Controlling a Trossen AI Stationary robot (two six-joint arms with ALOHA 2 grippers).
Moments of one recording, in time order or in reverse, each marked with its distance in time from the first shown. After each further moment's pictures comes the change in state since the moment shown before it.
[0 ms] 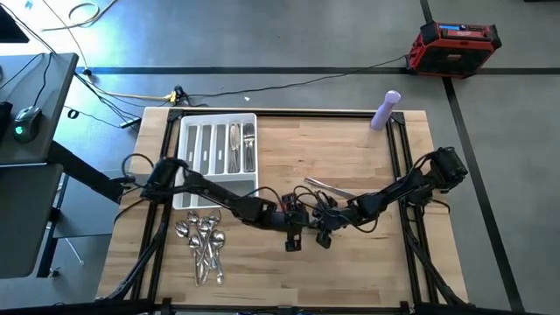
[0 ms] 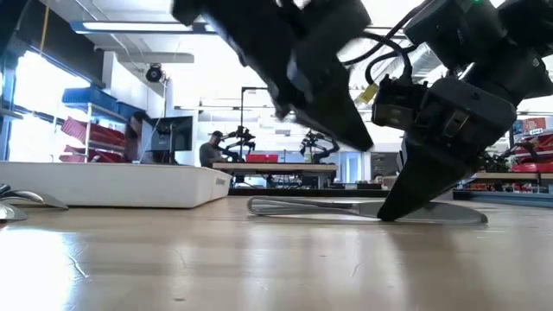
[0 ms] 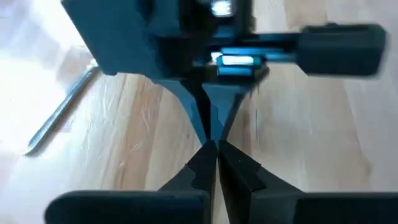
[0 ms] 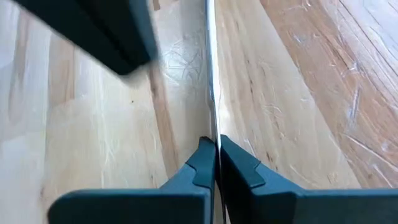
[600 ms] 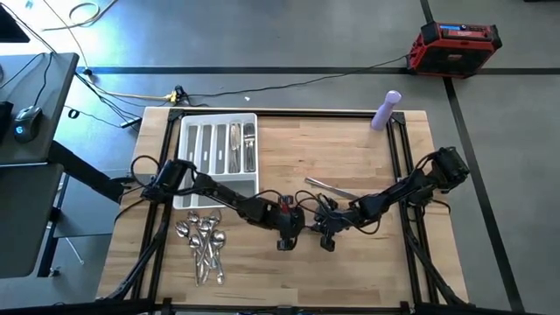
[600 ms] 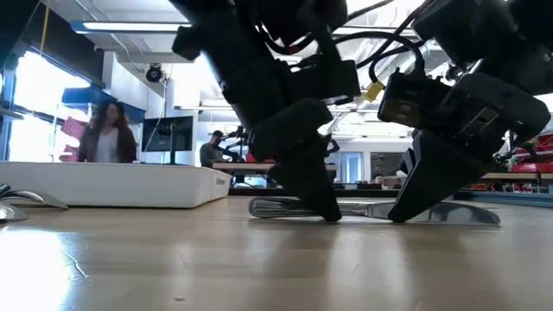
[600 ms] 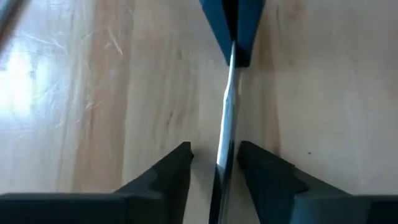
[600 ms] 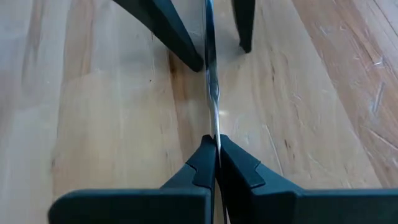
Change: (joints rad) left arm 0.041 0.093 0.002 -0.124 0.141 0.039; right arm 0.021 -0.033 -0.006 -0.012 -0.013 -0.058
